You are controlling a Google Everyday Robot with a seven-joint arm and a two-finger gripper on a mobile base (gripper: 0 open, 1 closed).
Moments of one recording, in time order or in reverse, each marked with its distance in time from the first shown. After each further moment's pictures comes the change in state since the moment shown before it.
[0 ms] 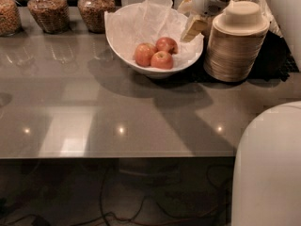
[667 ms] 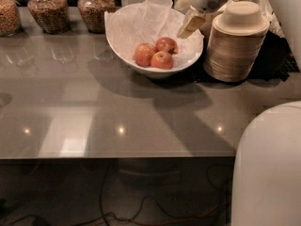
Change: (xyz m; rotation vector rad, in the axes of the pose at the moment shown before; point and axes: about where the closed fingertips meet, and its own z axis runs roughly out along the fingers) arm -0.012 -0.005 -0.006 0.016 -0.037 -0.006
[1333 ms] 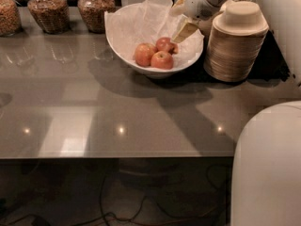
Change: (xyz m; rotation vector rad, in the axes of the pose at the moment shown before) arm -0.005 0.004 0.028 -0.009 -0.065 0.020
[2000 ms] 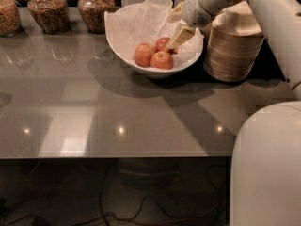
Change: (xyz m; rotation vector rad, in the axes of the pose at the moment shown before) arm 0.005 0.004 0.024 -0.009 -0.037 0.028
